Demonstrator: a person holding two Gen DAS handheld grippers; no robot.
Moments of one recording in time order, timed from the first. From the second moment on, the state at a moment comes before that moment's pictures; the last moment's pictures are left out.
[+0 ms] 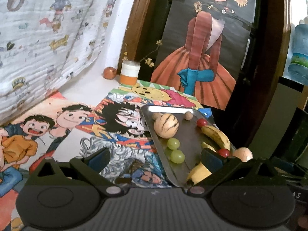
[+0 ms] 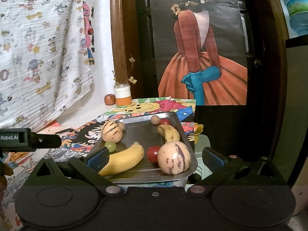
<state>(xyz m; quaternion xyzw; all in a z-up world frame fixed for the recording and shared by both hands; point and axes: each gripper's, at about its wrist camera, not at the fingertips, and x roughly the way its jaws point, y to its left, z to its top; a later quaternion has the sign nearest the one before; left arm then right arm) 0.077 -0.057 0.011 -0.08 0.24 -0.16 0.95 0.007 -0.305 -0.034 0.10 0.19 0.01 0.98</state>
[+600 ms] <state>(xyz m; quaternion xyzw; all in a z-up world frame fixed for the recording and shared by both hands) 0.042 -0.029 0.017 -0.09 0.24 -0.16 0.95 -0.024 -0.281 -0.006 0.09 0.18 0.01 0.98</state>
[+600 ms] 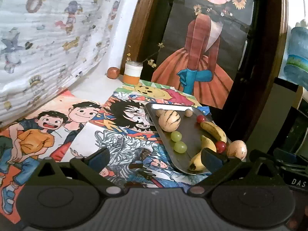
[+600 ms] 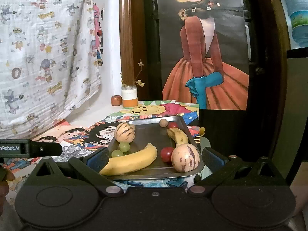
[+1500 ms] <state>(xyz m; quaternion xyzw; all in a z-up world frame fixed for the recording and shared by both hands) -0.002 0.002 0.008 -0.05 0.24 -0.16 0.96 -0.066 -0.248 -0.002 0.07 0.16 -0.01 0.98</state>
